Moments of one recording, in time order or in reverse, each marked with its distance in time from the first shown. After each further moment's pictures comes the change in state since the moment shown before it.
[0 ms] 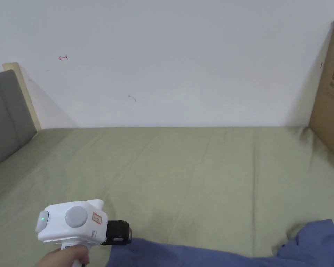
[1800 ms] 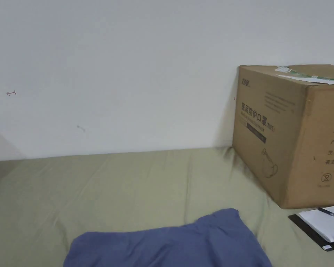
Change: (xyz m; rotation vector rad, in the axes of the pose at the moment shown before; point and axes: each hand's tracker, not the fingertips) left arm 0.042 -0.287 0.262 0.368 -0.074 -0.016; right arm 0.048 -0.040 0.122 -0.071 -0.122 -0.126
